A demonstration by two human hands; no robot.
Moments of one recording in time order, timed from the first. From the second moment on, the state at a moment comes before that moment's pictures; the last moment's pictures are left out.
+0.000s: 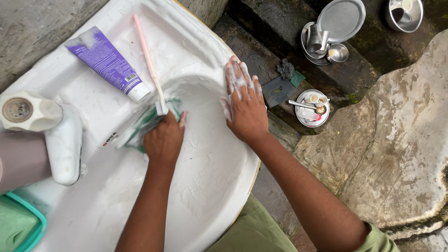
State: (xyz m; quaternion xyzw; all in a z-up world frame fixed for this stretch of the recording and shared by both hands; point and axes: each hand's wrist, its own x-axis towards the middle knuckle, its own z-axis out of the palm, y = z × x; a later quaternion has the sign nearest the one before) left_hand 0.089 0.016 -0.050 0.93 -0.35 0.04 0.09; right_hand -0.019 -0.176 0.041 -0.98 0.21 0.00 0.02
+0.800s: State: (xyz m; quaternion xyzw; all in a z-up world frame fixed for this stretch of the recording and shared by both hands) left_hand 0.080 0.084 0.007 0.93 -0.35 0.10 0.04; right_hand -0.015 -0.116 0.031 -0.97 0.05 0.20 -0.15
